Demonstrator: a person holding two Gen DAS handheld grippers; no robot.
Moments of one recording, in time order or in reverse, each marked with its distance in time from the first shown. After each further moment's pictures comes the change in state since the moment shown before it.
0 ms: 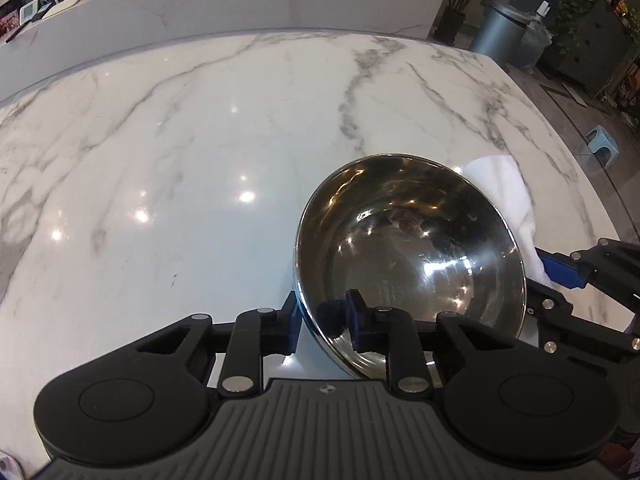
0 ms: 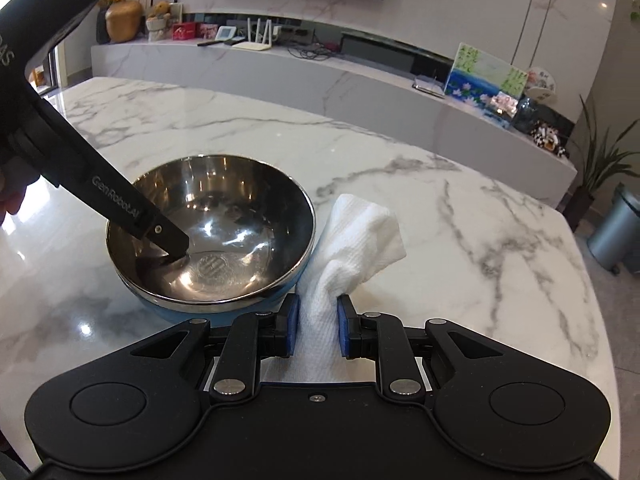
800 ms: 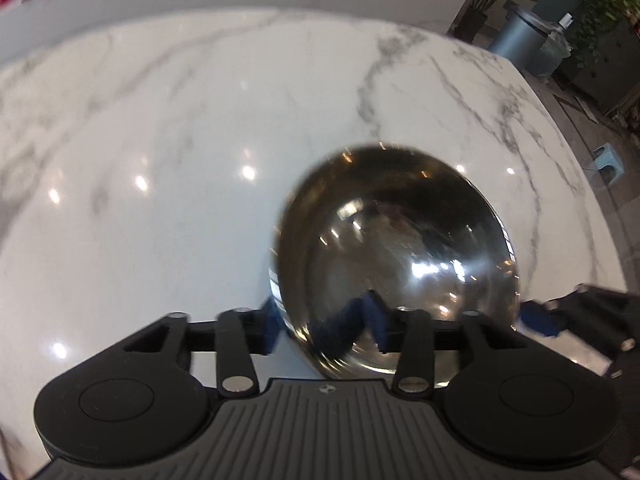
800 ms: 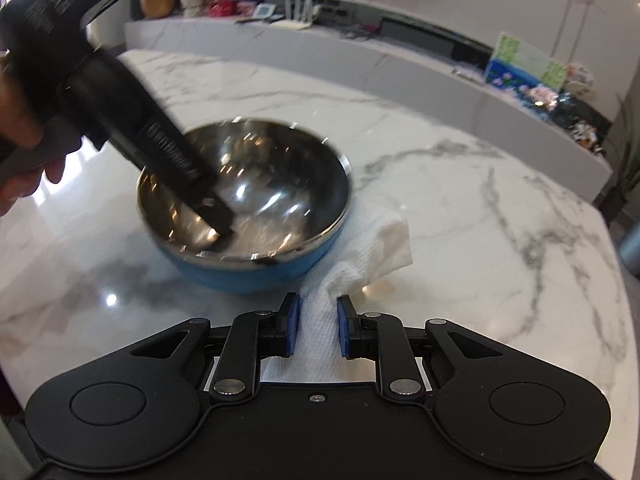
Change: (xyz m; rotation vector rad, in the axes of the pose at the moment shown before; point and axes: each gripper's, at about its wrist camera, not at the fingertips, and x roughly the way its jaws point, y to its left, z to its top) left arm 0.006 0.011 -0.005 -0.123 0.087 -0.044; right arm 0.009 0.023 -0.007 -0.078 0.083 0.118
